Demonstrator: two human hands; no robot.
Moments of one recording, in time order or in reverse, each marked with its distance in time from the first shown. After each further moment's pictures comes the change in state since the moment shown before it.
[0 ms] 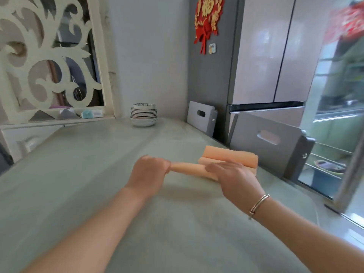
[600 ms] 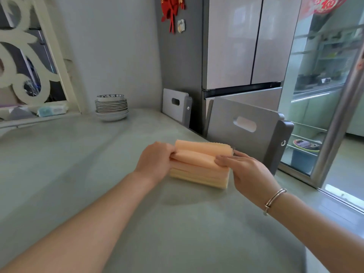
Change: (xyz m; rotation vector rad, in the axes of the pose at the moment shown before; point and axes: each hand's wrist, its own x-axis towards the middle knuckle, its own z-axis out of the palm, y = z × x) left_hand 0.101 0.083 0.046 -0.473 -0.065 -0.051; right_hand -0.044 0.108 0.010 0.051 -0.016 0.216
